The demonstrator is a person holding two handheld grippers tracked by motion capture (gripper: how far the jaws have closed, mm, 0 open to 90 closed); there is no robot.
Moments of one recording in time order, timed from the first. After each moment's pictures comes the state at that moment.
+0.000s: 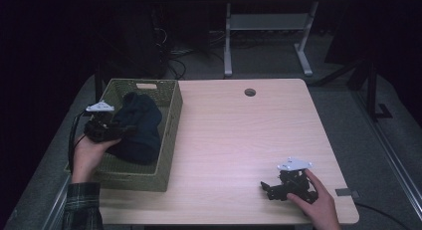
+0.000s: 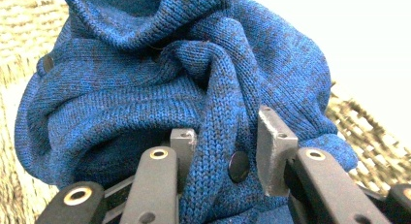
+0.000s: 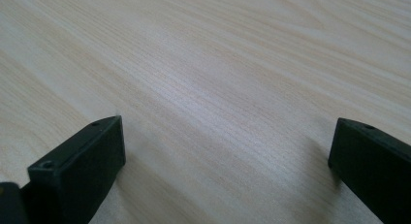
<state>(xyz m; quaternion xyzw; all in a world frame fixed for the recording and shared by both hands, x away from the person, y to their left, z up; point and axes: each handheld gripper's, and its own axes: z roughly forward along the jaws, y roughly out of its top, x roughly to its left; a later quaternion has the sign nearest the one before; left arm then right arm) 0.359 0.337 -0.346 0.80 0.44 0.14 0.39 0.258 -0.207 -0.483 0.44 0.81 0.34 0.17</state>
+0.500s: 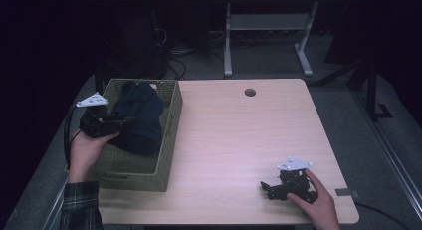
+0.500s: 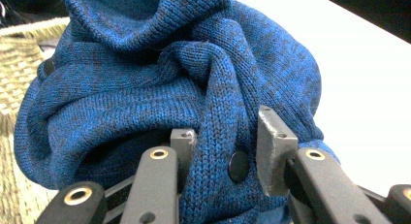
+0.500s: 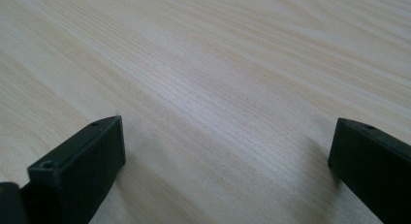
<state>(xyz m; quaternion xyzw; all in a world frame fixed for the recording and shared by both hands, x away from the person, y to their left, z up) 0.348 0.326 -0.311 0.79 0.41 0.17 0.43 0.258 -0.207 -0.483 0.44 0.81 0.34 0.17</state>
